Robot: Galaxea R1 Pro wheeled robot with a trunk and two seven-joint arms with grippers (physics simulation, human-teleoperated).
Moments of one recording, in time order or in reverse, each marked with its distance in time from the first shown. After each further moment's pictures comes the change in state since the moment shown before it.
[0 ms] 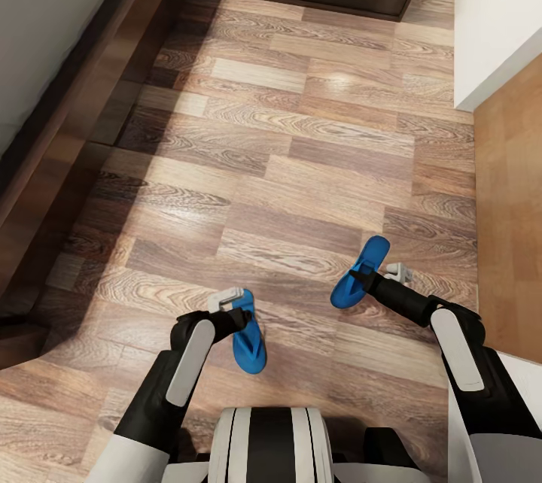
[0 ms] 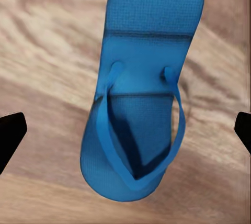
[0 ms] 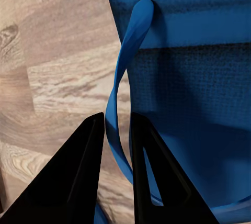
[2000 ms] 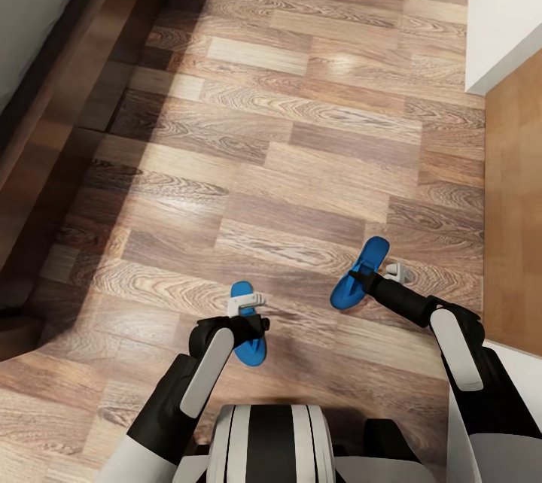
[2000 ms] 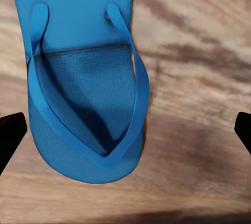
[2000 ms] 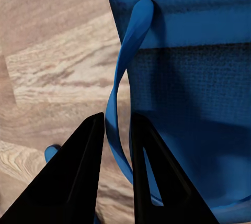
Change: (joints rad) left arm 0.000 0.000 -0.150 0.008 0.004 -0.002 0.006; right arm 0.000 0.000 0.002 0.005 0.000 -0.001 0.000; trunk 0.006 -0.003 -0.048
